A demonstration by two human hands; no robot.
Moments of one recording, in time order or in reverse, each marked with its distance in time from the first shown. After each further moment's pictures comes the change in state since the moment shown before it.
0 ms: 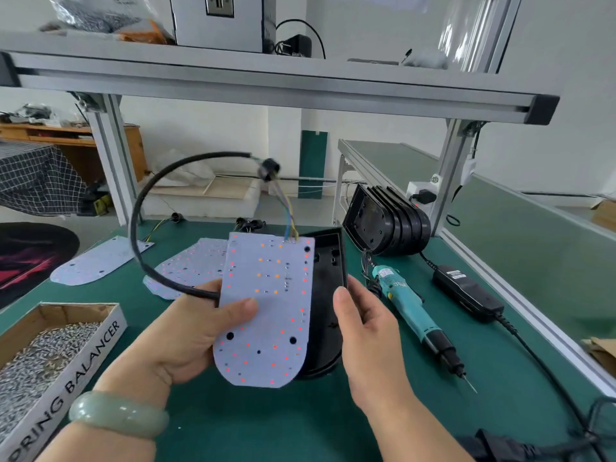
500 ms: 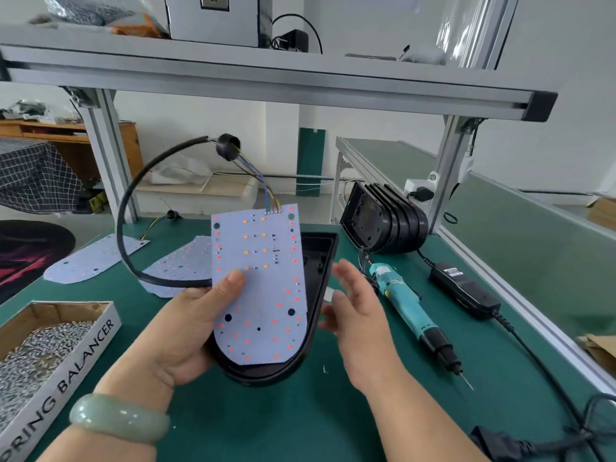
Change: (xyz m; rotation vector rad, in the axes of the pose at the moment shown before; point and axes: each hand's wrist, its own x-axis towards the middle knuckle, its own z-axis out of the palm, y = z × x) left_hand 0.001 0.000 0.012 -0.132 0.148 -0.066; right_hand 0.019 0.007 -0.002 -0.024 -0.049 0.133
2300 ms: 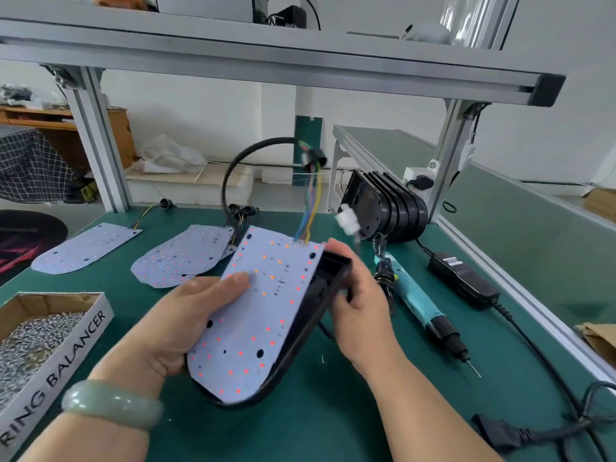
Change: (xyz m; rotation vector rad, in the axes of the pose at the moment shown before) left_hand 0.004 0.000 -0.013 0.285 -0.016 -0.043; right_hand 0.003 0.006 -0.007 -0.361 0.009 -0.221
